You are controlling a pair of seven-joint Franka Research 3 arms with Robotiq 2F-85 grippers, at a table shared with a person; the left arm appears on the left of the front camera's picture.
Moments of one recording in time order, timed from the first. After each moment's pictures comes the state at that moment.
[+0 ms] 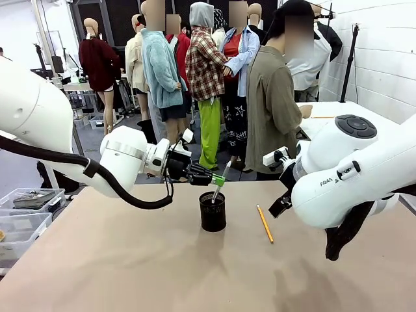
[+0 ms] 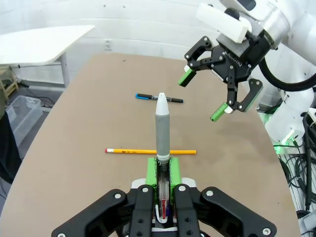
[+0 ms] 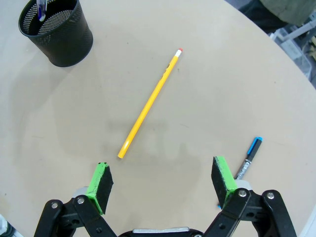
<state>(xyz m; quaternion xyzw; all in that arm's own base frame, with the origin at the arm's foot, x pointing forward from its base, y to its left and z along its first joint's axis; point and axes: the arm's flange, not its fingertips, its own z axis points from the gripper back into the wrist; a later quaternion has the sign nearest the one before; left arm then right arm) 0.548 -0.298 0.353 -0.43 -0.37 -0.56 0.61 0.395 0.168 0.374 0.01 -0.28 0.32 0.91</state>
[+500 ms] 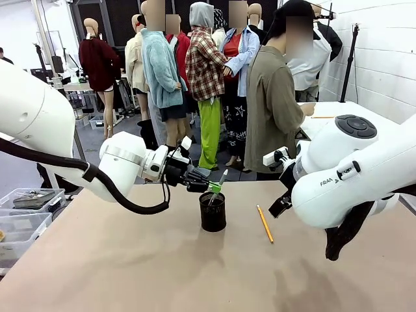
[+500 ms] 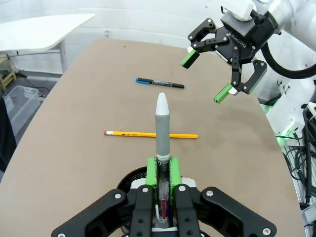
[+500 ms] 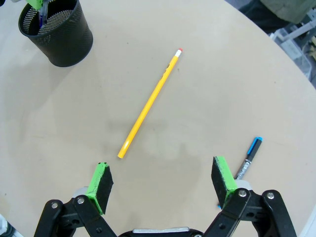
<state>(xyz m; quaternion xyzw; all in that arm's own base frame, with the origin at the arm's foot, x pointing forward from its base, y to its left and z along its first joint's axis) 0.551 -0.286 0.334 -0.42 -0.35 -0.56 0.62 0.395 0.168 0.374 0.01 -0.28 0.32 0.91</state>
